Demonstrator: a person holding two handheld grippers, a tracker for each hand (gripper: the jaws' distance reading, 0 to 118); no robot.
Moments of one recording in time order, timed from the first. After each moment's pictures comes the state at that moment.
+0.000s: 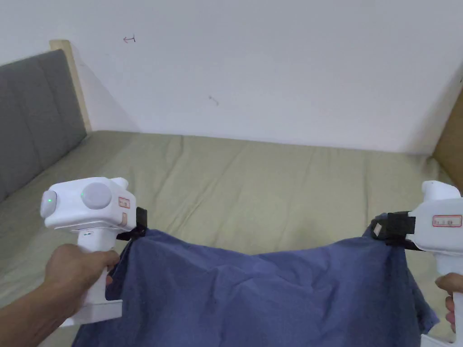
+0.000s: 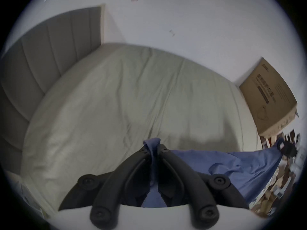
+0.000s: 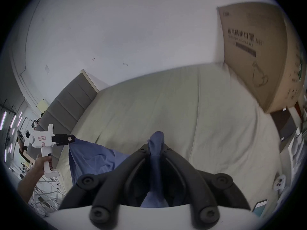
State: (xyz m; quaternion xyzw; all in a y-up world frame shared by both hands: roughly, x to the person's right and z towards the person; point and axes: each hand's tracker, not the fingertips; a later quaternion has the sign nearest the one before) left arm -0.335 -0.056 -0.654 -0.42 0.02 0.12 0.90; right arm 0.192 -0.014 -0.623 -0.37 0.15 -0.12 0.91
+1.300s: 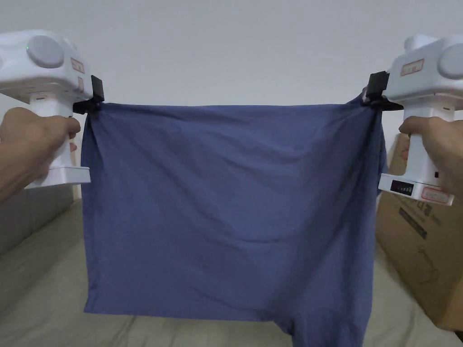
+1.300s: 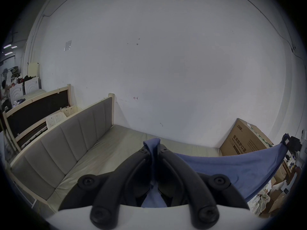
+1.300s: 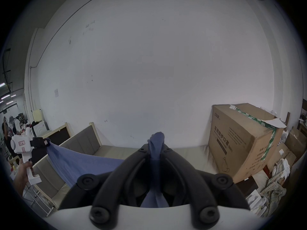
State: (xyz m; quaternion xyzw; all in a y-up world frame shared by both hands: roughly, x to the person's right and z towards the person) left arm -0.345 0.319 -0.556 -0.16 0.07 0.12 0.98; right arm 0.178 0.351 -0.572 -0.12 0.10 -0.05 0.99
